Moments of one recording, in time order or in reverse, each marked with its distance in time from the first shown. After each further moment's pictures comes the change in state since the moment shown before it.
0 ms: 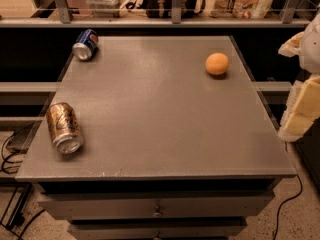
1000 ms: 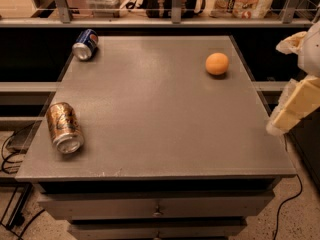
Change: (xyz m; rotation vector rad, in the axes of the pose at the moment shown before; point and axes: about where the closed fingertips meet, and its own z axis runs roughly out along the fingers) arm -0.009 -0.013 0.011 0.057 -0.157 0.040
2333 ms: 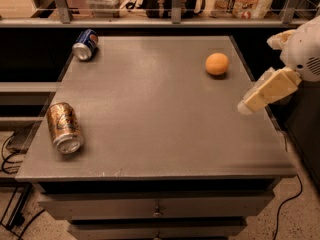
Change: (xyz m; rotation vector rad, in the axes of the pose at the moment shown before) arm -0.025 -0.036 0.026 0.080 -0.232 0.161
